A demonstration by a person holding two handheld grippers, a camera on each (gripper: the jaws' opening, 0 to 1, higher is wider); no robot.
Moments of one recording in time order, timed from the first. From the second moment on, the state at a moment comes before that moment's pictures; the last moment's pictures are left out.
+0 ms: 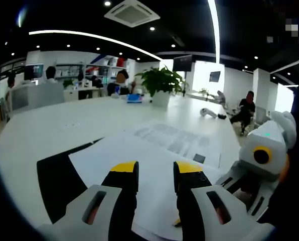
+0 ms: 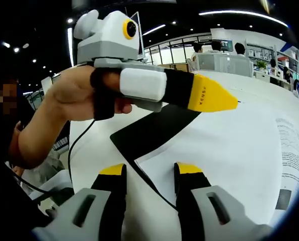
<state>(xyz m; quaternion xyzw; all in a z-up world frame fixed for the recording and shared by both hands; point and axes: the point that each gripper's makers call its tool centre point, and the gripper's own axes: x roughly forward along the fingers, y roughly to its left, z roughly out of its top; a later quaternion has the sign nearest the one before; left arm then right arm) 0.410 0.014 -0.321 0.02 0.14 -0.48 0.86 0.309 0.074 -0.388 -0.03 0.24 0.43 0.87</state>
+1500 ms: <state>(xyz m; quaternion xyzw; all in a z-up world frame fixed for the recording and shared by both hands) 0.395 -0.007 -0.398 0.13 0.20 -0.53 0.82 0.249 0.066 -0.297 0.00 0.06 0.61 0.79</state>
